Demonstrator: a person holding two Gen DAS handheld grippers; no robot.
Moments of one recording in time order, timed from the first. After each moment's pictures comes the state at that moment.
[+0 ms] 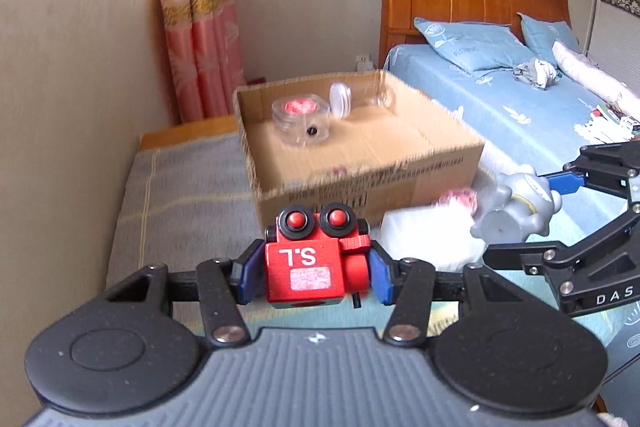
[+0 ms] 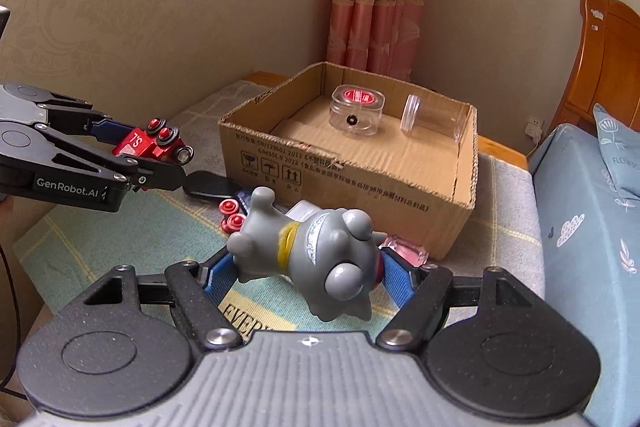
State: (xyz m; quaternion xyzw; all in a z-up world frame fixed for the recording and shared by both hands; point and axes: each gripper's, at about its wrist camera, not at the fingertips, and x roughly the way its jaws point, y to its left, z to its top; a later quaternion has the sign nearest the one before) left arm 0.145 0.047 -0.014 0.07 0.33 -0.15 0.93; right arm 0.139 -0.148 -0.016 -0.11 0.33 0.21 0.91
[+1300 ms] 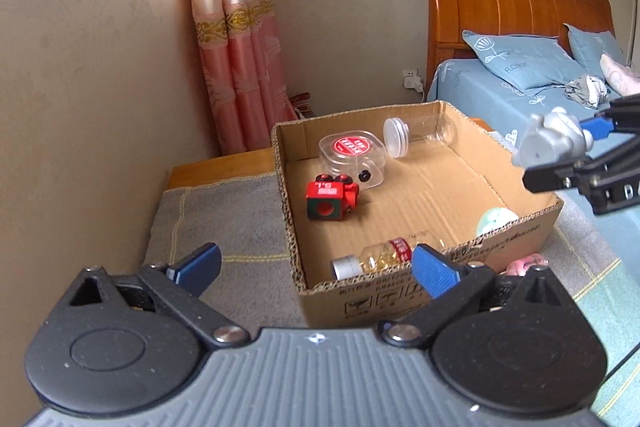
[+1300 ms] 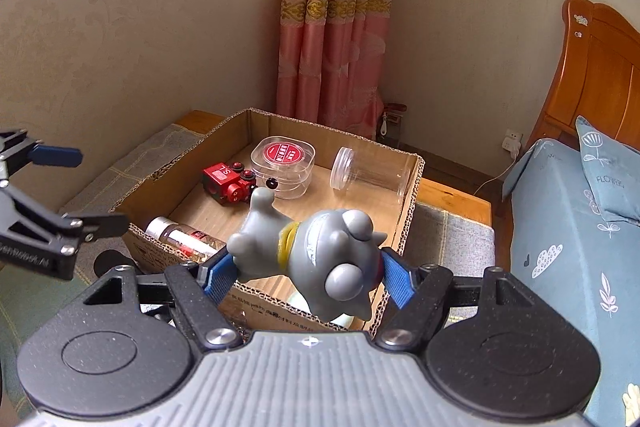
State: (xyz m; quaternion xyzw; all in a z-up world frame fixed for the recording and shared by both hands) left arm 0.208 0.040 -0.016 0.07 0.32 -0.07 0.94; right arm 0.254 -0.176 0.012 -0.10 0.34 0.18 0.92
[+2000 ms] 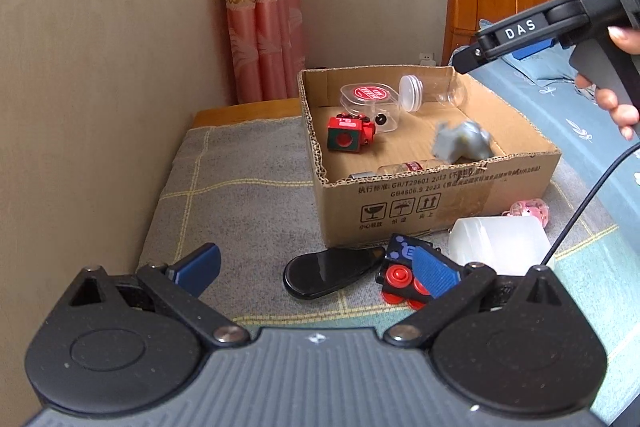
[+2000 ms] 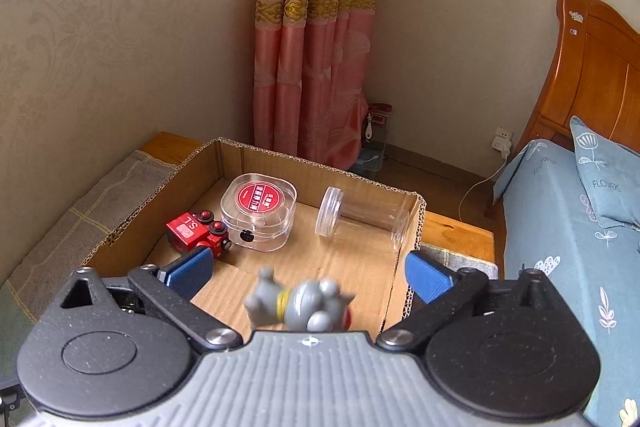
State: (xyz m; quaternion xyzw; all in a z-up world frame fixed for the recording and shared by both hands) left arm 0.161 0.063 -0.041 0.05 0.35 -0.06 0.94; right arm 0.315 -0.148 0.016 -0.10 0.34 0.15 0.92
